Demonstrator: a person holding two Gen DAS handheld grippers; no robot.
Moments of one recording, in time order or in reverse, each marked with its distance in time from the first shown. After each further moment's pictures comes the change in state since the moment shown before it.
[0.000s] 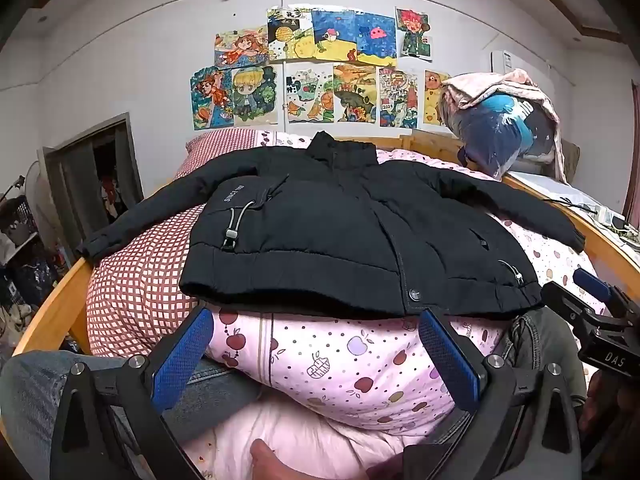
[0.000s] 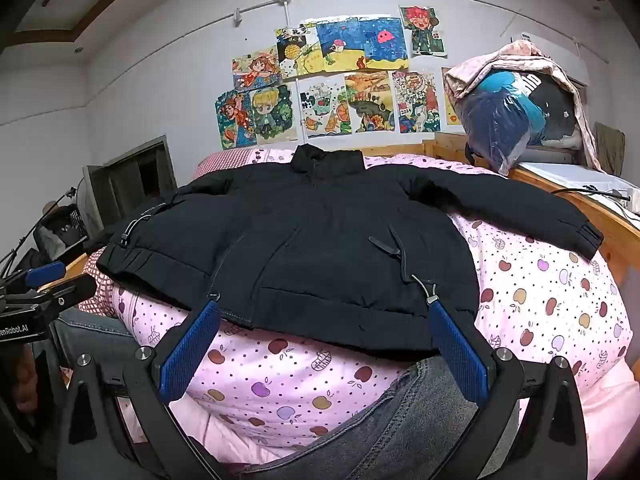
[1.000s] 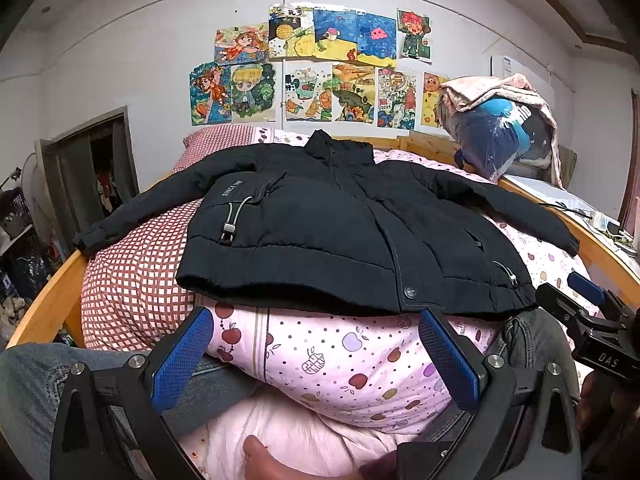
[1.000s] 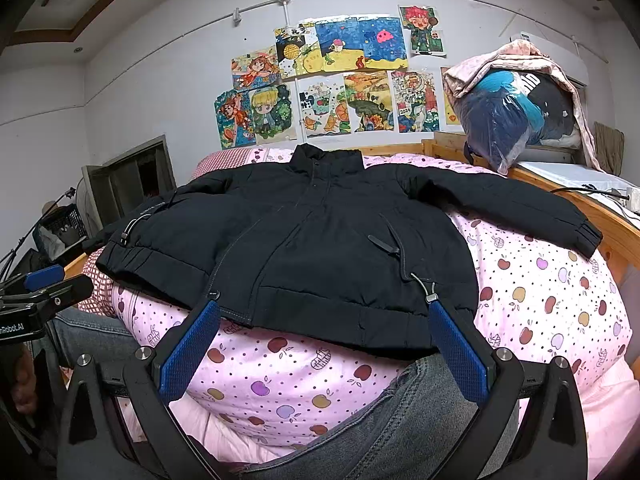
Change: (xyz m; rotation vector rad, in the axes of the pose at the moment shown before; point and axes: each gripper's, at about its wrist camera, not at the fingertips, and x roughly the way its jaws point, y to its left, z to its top) left arm -0.003 -0.004 -0.002 -0.009 0.004 -0.023; right arm -0.002 0.000 0.000 0.000 0.003 -0.001
